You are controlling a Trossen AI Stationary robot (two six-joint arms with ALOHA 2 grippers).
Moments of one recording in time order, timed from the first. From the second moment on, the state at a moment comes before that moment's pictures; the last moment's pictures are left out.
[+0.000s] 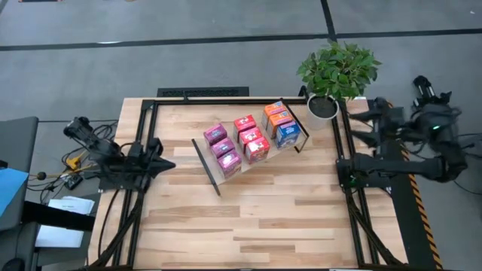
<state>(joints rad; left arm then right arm) -0.64 0.24 0.33 0.19 -0.64 -0.16 -0.21 0.32 1.04 -0.70 -0.03 0.01</state>
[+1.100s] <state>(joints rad) -0.58 0.00 0.01 0.09 -0.63 -0.28 -0.03 0.04 0.01 0.06 -0.15 0.16</state>
